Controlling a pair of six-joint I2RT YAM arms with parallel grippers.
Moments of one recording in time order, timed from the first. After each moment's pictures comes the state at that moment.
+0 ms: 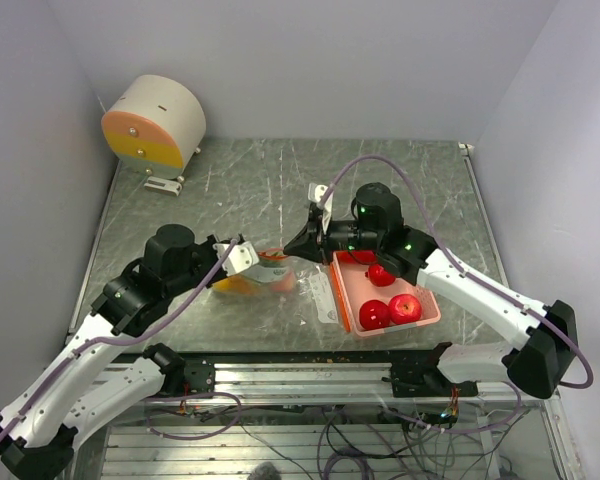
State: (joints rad) left arm -0.63 0.72 0.88 -0.62 0.12 0.63; right arm 0.78 1.27 1.07 -0.09 -0.67 -0.12
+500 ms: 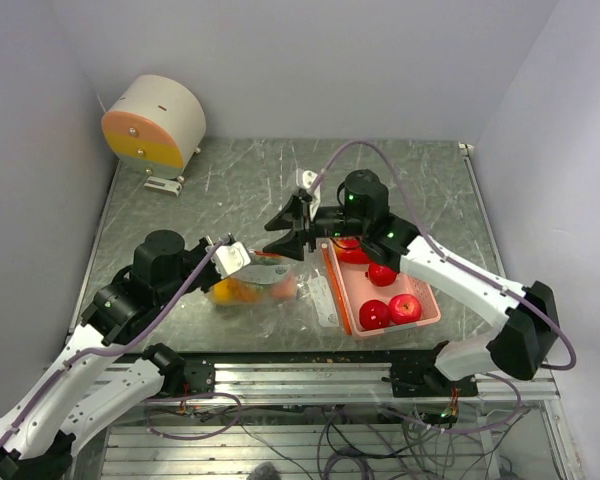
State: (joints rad) left arm -0.63 0.66 0.88 -0.63 0.15 0.54; right arm 0.79 1.38 1.16 0.09 -0.76 -0.06
